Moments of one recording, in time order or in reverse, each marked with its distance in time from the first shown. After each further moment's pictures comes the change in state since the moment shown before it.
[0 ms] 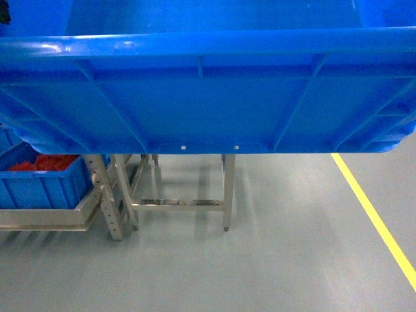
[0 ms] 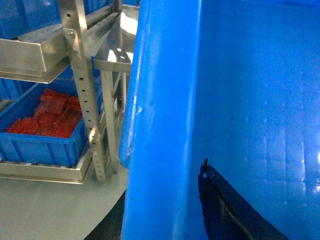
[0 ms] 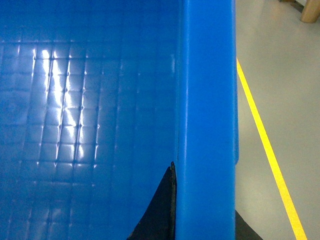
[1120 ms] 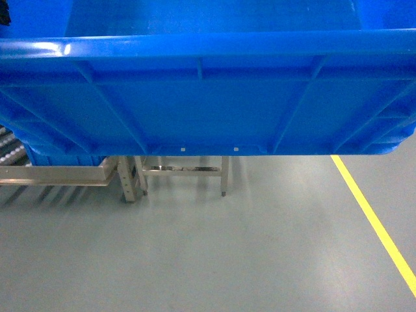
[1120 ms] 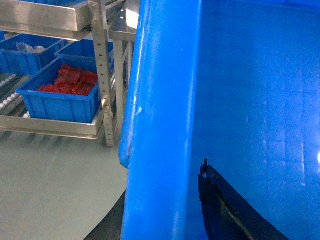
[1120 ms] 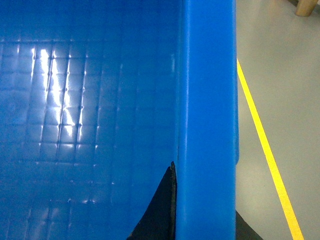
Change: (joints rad) left arm 0.000 -0.003 0.000 -0.004 -0.001 0.000; right arm 0.000 0.000 0.000 -0.001 -0.001 0.000
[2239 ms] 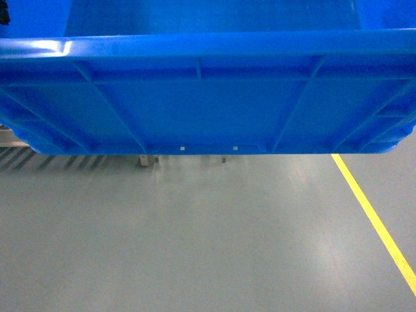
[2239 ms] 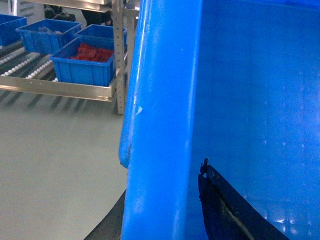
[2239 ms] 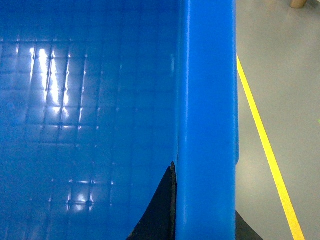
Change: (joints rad) left arm 0.000 0.000 0.000 0.001 0.000 0.000; right arm 0.000 -0.002 0.000 0.001 0.000 0.000
